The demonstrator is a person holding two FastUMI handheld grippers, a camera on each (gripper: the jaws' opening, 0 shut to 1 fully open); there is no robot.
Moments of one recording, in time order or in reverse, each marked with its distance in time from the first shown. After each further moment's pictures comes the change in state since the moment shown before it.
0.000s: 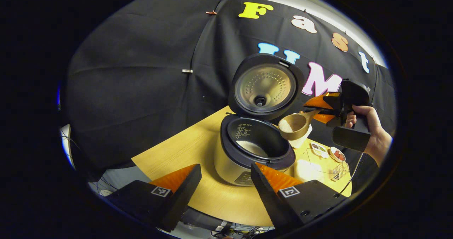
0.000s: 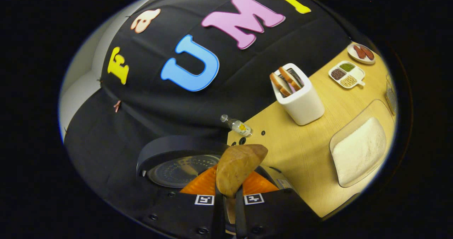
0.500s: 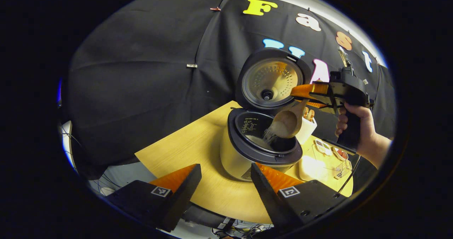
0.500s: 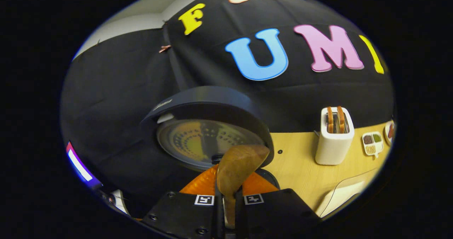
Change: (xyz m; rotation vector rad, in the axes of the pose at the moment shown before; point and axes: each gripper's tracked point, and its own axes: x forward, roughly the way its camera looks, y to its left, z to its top) left arm 0.002 0.007 -0.011 -0.003 0.038 0.016; right arm 0.019 0.047 -0.058 -0.619 0.032 0.167
